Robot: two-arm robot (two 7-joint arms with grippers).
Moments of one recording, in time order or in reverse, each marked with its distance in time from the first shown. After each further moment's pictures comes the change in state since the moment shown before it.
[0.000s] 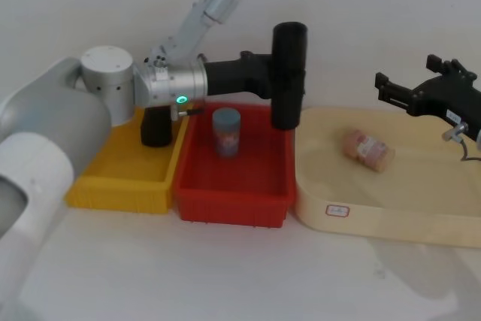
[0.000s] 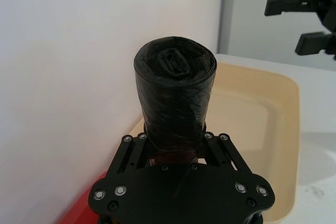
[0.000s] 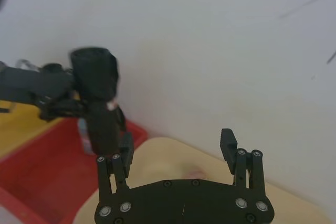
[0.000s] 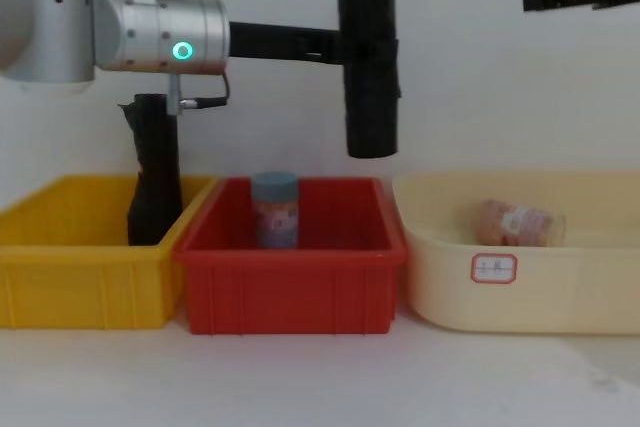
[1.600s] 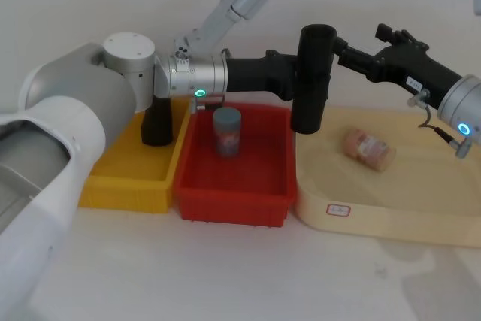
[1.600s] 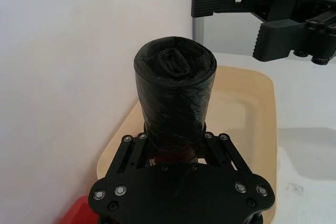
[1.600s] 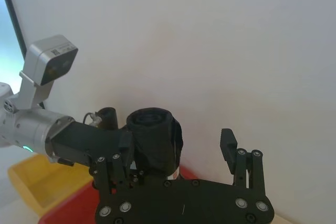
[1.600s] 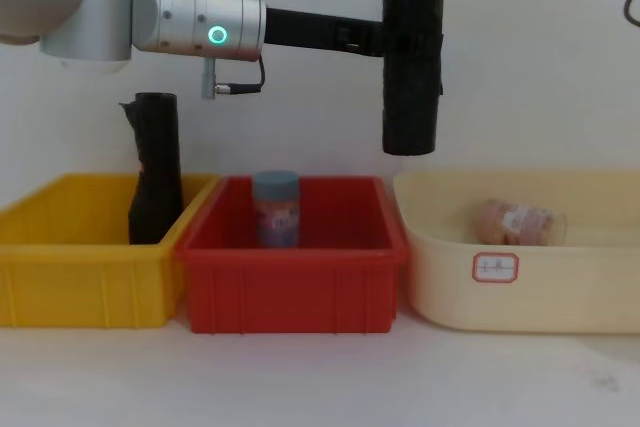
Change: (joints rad) left arm -0.175 -0.130 0.080 0.333 -0.036 -0.132 -0.134; right arm 0.153 -0.114 -0.045 0.240 0.116 -0.146 0.178
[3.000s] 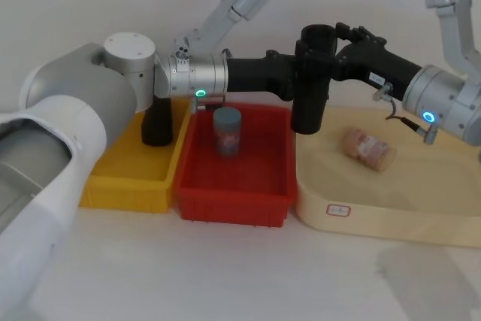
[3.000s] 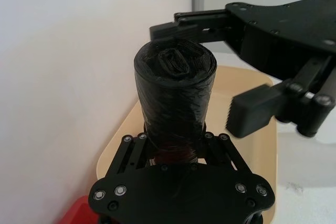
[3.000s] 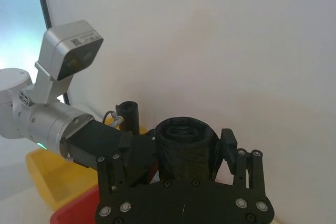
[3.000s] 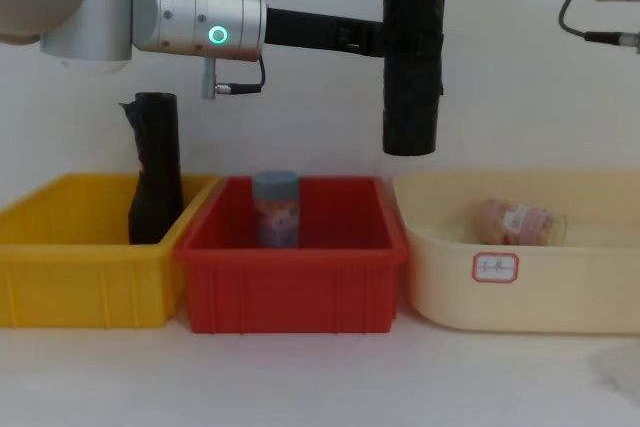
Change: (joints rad) left arm -0.006 -0.005 0.002 0.014 -0.002 -0.006 -0.004; right arm 0.132 -0.040 -0.114 0.167 -0.005 -0.046 0.100
